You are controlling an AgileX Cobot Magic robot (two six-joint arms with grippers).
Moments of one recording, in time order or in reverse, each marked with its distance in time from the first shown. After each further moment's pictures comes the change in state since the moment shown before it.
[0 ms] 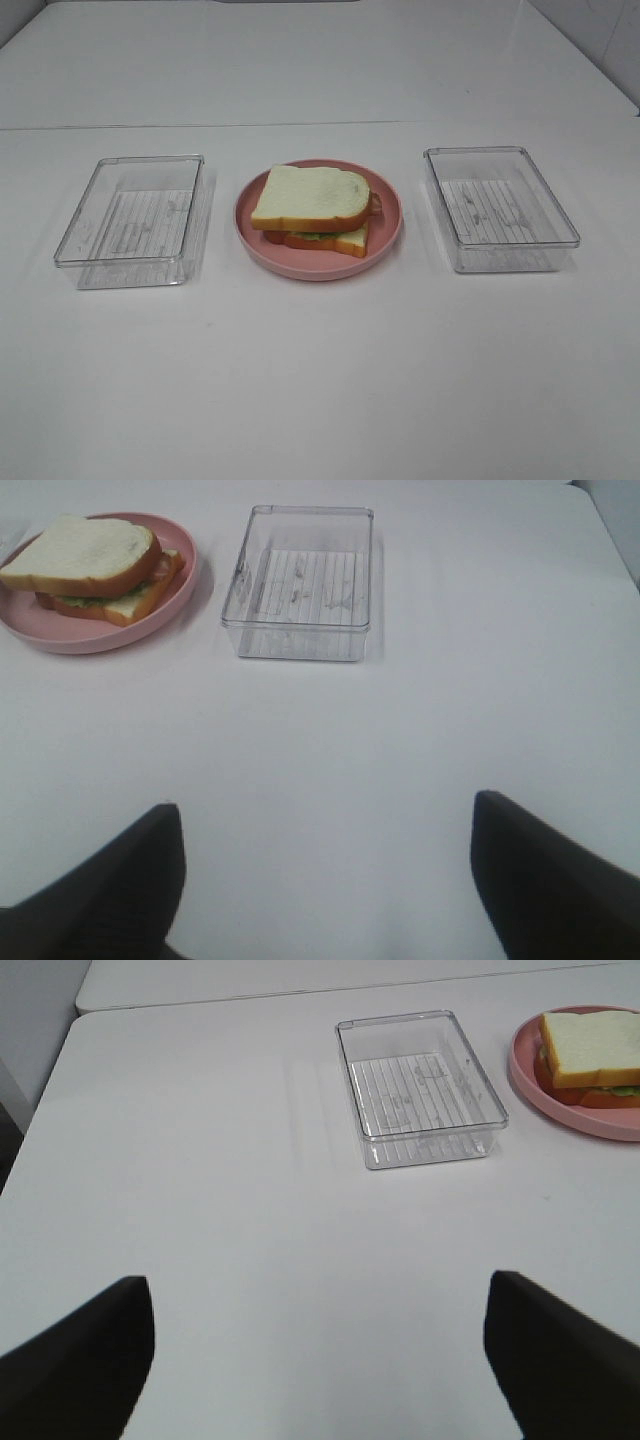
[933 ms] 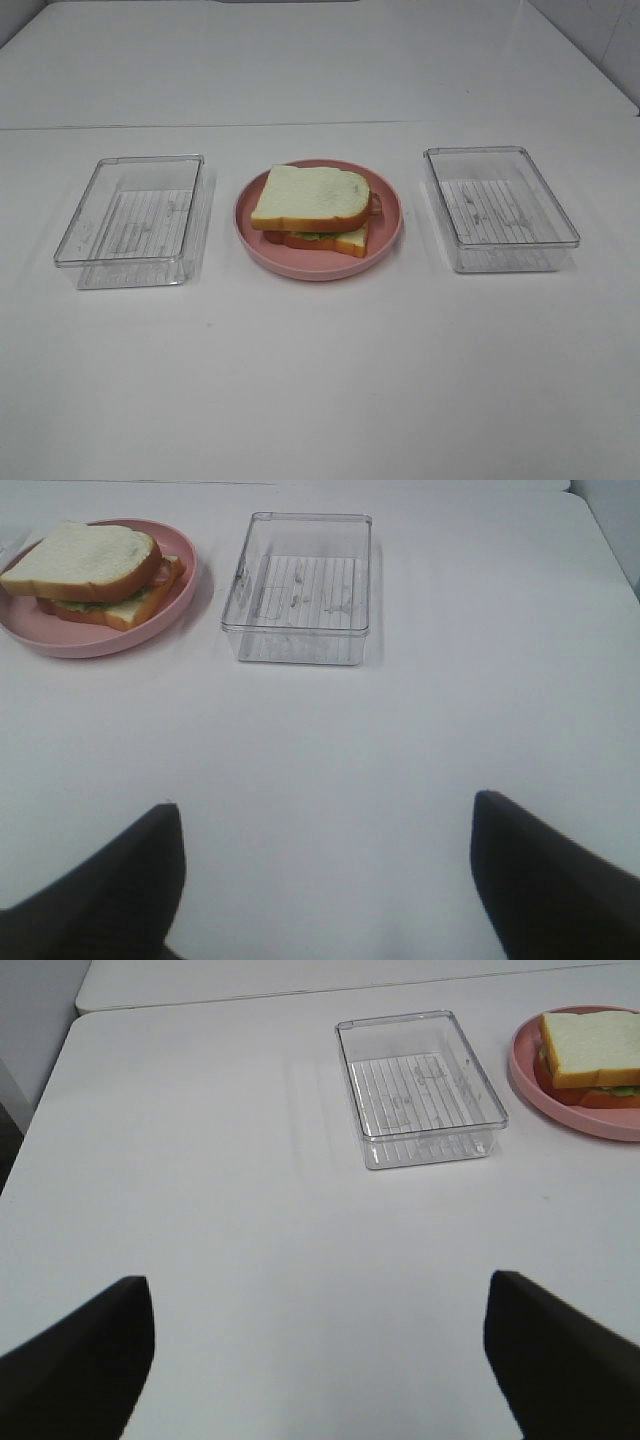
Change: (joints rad) left arm 0.000 0.000 0.000 0.000 0.000 0.000; right arm 0.000 -0.004 0.000 0.001 0.000 0.000
